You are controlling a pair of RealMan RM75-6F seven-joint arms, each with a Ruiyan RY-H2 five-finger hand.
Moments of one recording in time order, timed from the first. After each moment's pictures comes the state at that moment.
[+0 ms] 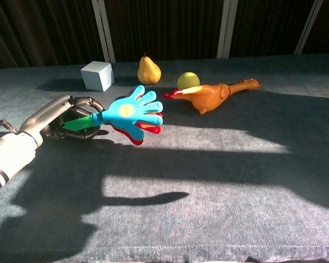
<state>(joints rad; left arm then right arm) -0.59 -1.88 -0.15 -0.92 1.46 1.17 -0.55 0.10 -1.08 0.00 -1.68 -1.53 1.39 -0.06</state>
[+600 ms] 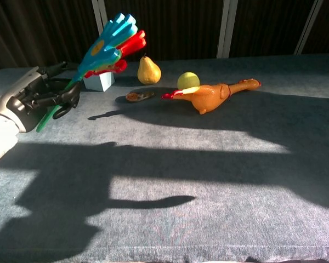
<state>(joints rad) -0.56 -1.79 -0.18 -1.04 1.50 1.31 -1.20 0.11 -1.07 -0.01 -1.69 -1.53 1.36 -0.03</state>
